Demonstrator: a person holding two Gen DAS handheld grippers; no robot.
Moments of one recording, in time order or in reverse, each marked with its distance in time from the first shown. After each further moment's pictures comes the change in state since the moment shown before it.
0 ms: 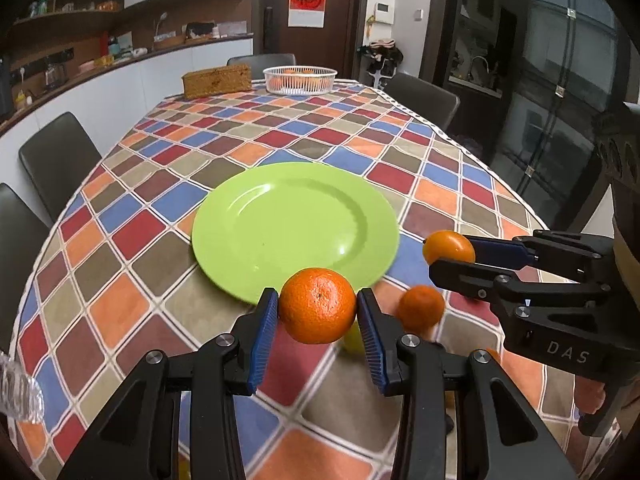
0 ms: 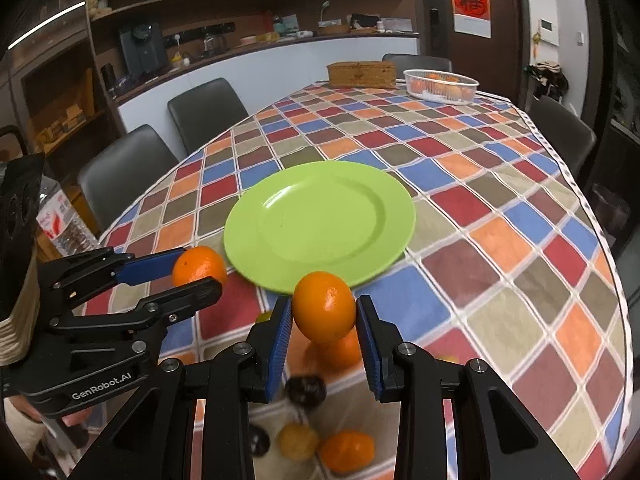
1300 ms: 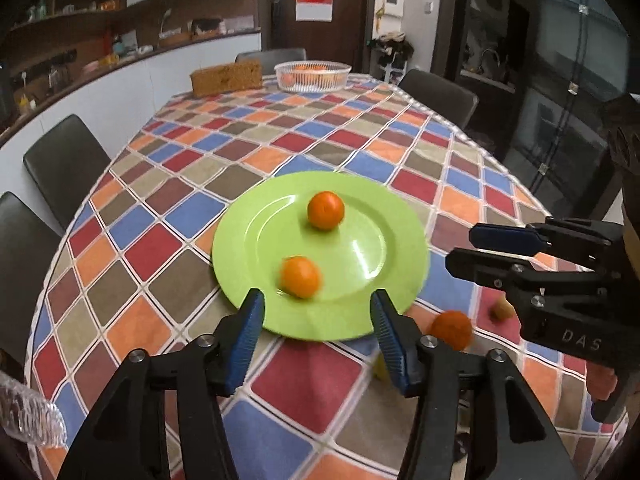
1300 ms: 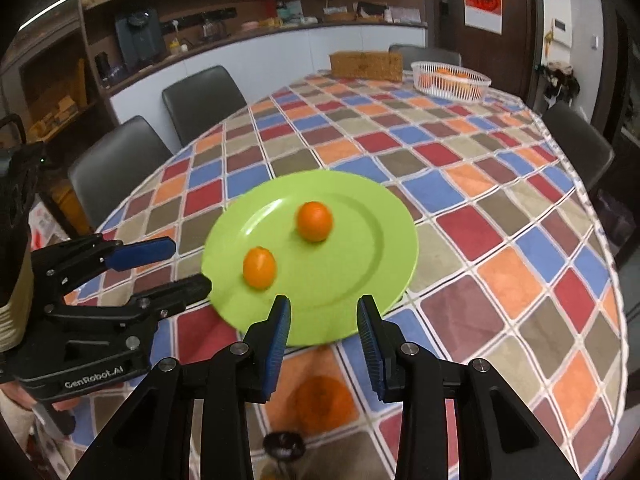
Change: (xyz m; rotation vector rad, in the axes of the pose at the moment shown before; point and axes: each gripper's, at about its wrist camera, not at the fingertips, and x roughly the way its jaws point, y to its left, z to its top) left arm -0.001 0.012 0.021 0.013 0.010 0.040; right arm 0.022 -0.009 0.037 -0.029 0.031 0.000
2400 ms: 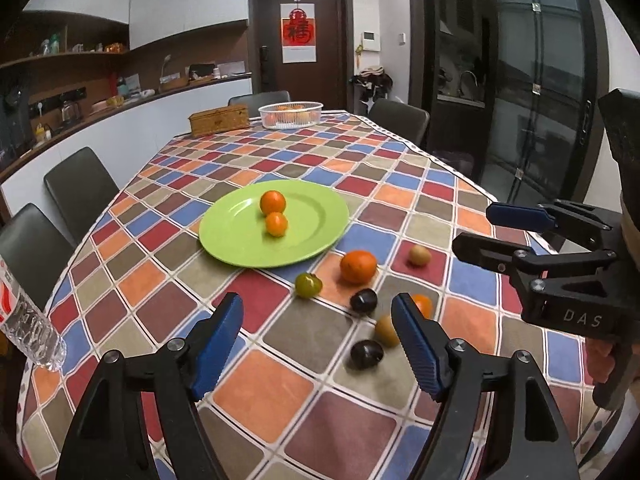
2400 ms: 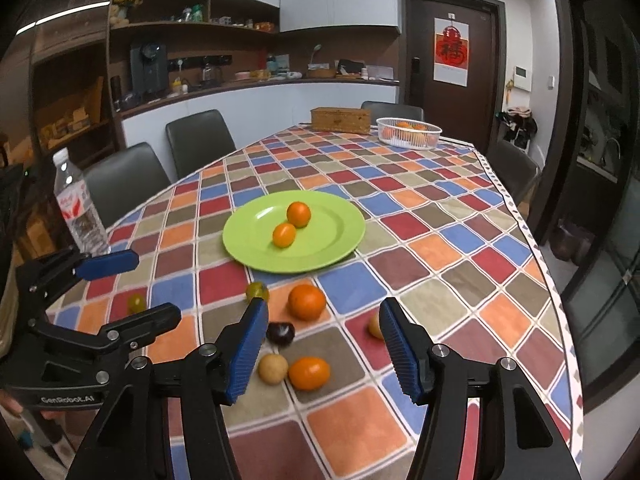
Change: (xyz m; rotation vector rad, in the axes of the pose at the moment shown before) left arm -0.089 -0.074 -0.087 0.061 -0.149 0.023; right arm -0.120 0.012 -0.101 -0.034 -0.202 -0.122
